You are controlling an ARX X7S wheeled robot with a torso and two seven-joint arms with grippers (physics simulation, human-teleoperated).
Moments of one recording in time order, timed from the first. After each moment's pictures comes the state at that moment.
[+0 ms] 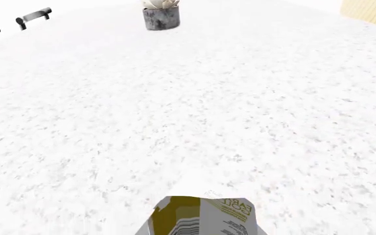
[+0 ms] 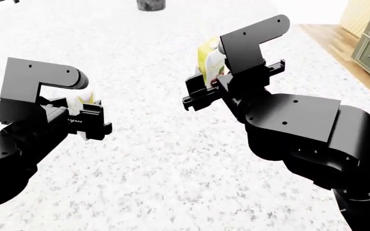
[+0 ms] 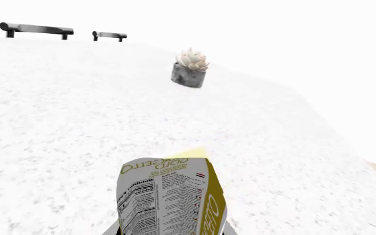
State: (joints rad) left arm -0.90 -0.74 0.17 0.42 -1.55 -1.22 -0.86; right arm 1.21 0.46 -0.74 -0.23 1.10 0.89 0.68
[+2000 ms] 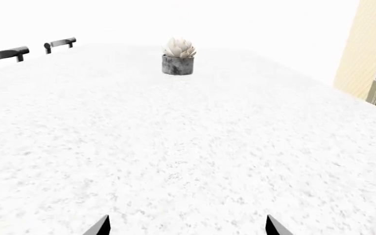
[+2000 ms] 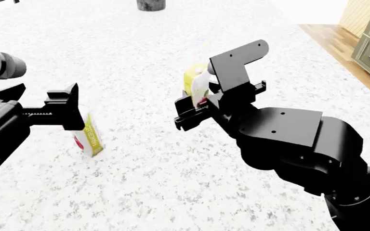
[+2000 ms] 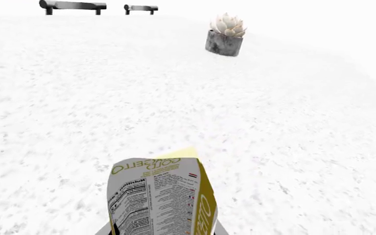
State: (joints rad) left arm -0.75 -0.86 -0.05 0.56 -1.67 -1.03 -0.87; right arm 1.15 0.45 -0.77 -0.17 1.16 0.86 0.60
